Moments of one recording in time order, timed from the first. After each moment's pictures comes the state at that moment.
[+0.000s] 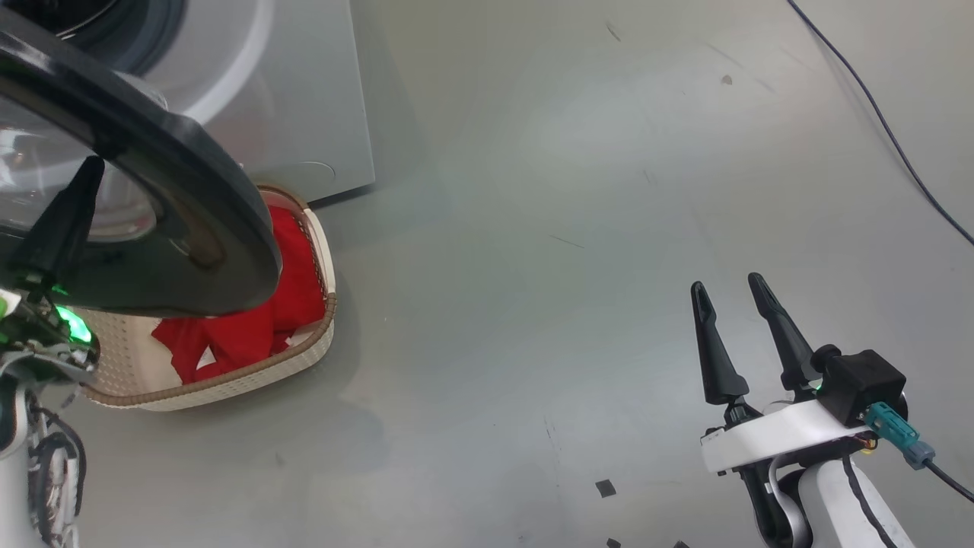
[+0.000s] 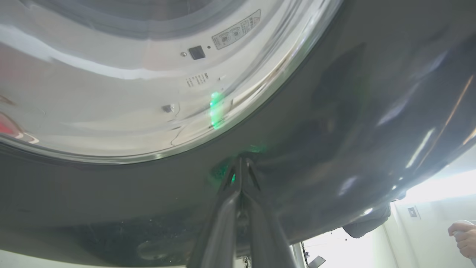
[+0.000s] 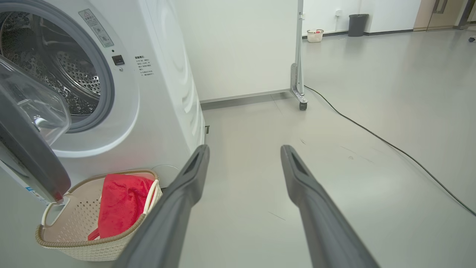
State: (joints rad) left arm -0.39 0.18 0.19 0.12 -1.67 -0.11 0.54; right arm -0.07 -0.05 0.19 0.10 0.33 0.06 -0.24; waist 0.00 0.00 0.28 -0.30
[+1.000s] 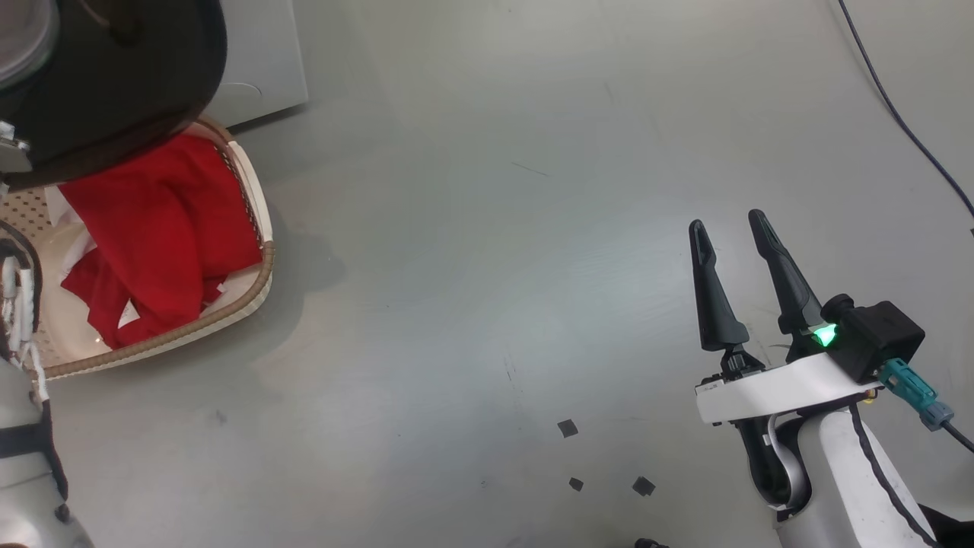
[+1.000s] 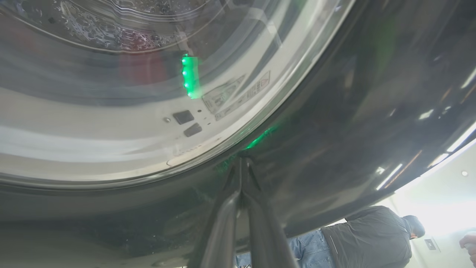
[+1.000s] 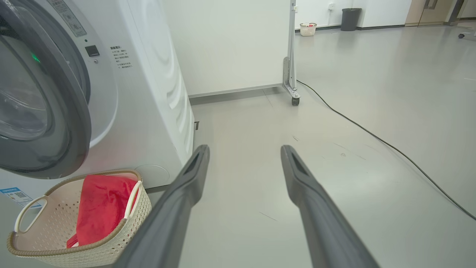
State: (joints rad) left arm -0.83 0.17 0.16 0.31 -1.51 -0.07 0.35; right arm -0.17 -0.04 0.19 0.07 0.35 0.07 -0.25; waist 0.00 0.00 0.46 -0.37
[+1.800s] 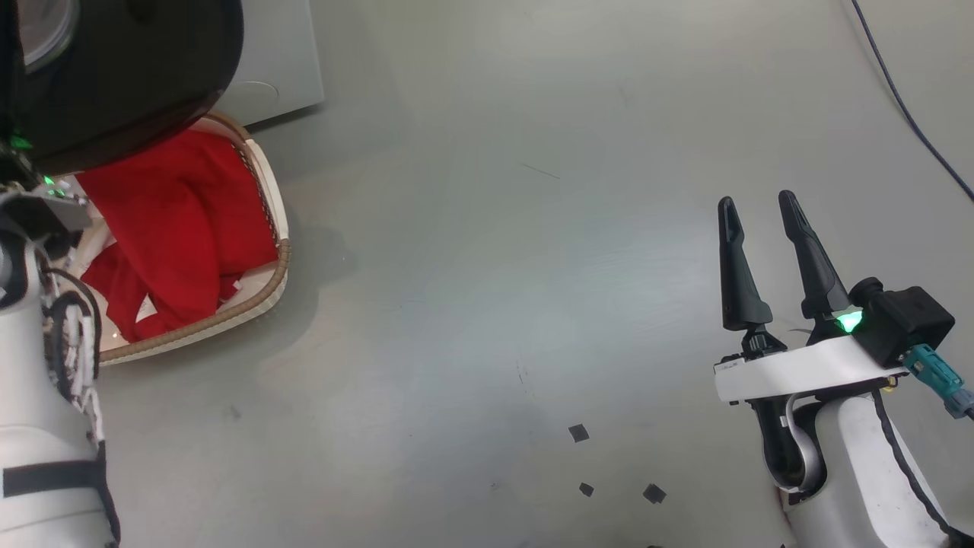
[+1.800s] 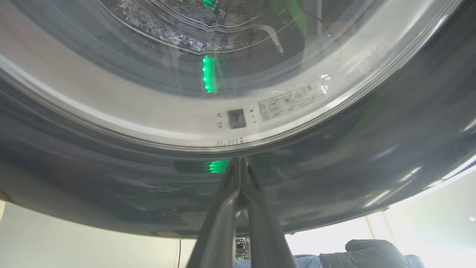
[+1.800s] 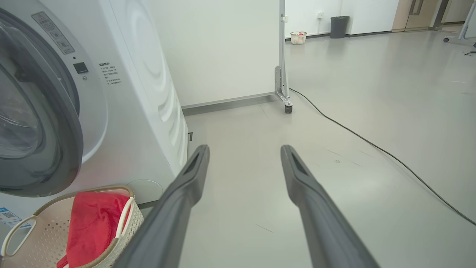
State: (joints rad) left arm -0.79 0.11 0.21 0.42 -1.53 -0.12 0.27; right arm -0.20 -0.04 0.15 0.07 0.37 0.06 -0.25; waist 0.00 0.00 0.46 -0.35
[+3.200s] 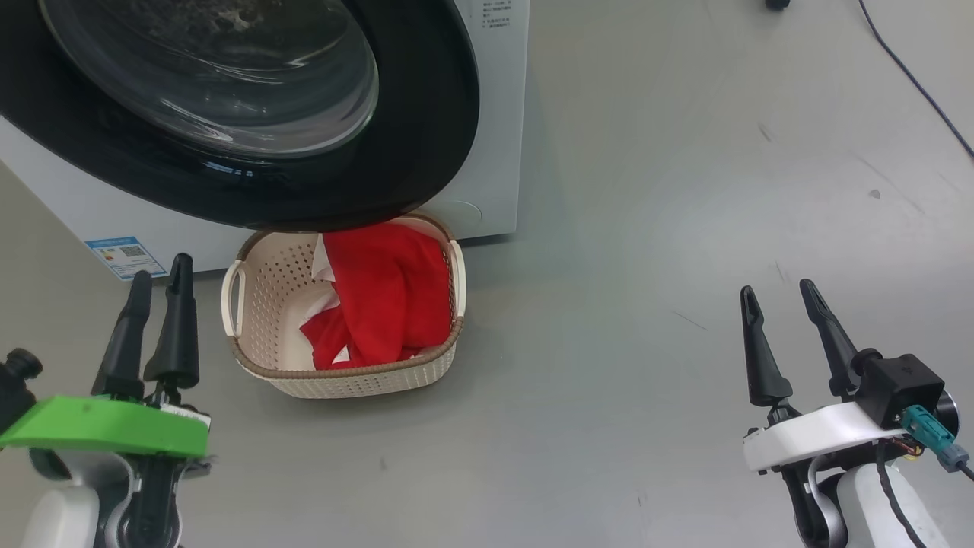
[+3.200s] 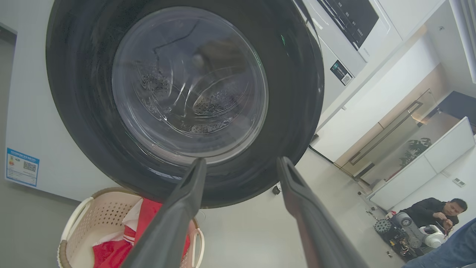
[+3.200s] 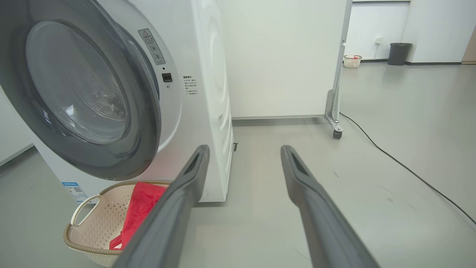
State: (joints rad) left arm -0.12 0.14 -0.05 -0.04 -1.00 -0.12 -0.02; right arm -0.07 -0.08 0.10 0.14 0.27 0.06 -0.25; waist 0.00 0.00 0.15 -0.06
